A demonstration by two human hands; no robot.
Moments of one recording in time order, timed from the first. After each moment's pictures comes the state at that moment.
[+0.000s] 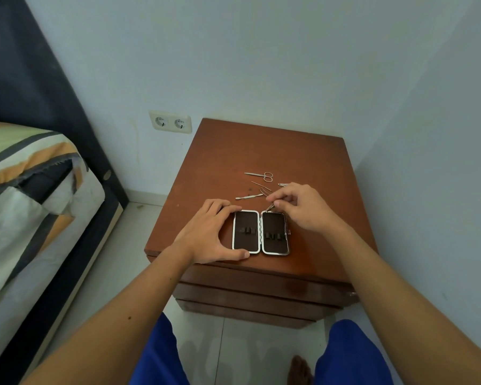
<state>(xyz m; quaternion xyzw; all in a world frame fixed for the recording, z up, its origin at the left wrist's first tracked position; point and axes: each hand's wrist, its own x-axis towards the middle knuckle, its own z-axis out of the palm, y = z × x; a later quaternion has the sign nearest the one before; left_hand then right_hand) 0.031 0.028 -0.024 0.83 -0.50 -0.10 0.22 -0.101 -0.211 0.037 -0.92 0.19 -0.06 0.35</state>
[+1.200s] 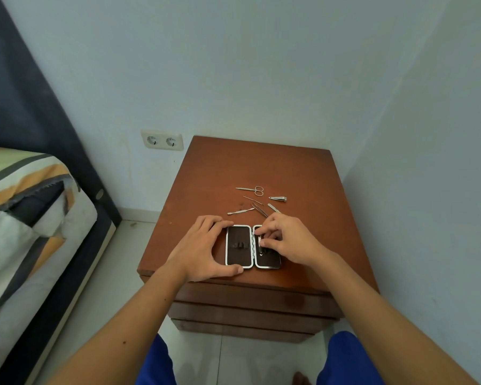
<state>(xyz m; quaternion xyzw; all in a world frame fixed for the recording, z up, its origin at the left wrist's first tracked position) 0.029 0.029 -0.024 0.83 -0.51 -0.07 0.23 -0.121 -0.190 0.019 -0.93 0.15 -0.03 0.35</state>
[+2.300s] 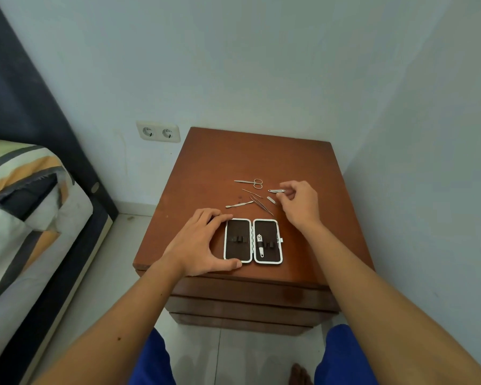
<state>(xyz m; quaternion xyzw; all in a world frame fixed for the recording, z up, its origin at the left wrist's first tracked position) 0.033 0.030 -0.027 0.83 -0.51 -0.10 0.22 -0.076 -0.241 -0.006 -0.86 0.35 -0.24 0.30</state>
